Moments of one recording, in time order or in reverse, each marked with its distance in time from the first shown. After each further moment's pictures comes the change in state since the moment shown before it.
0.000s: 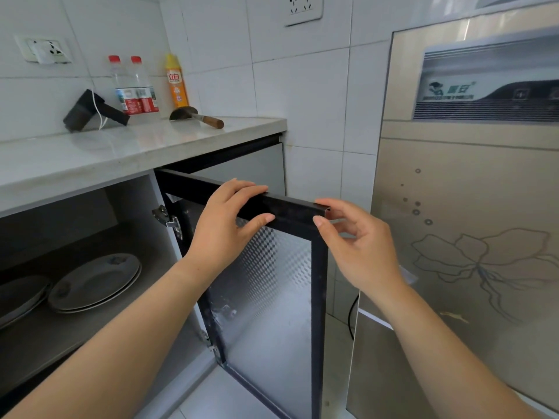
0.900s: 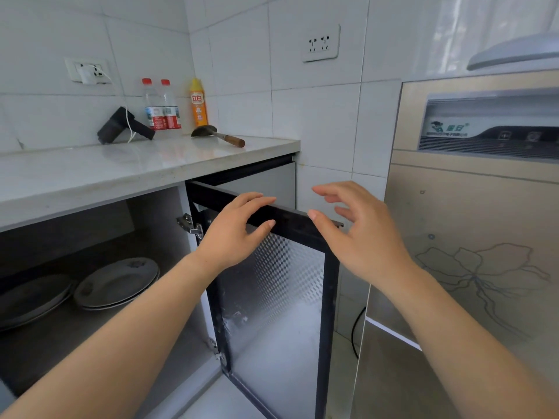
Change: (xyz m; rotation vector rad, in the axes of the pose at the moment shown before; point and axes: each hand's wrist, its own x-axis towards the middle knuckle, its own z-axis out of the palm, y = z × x) left_hand -0.007 -0.011 -0.037 0.011 -0.108 0.008; right_hand 0.003 -0.072 0.005 -0.294 -0.103 -0.249
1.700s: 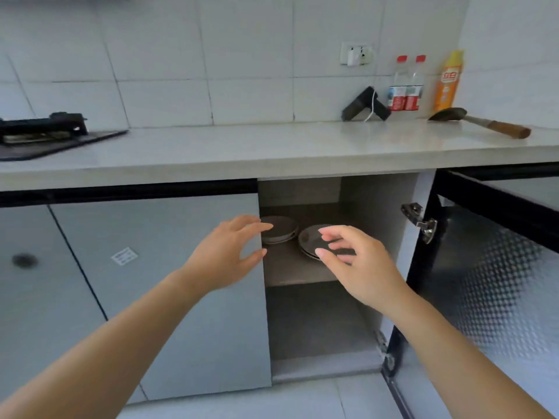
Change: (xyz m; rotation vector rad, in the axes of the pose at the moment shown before) left_hand -0.259 -0.109 -0.212 0.560 -0.064 -0.682; right_hand -0.021 -0.133 0.268 0.565 -0.636 -0.132
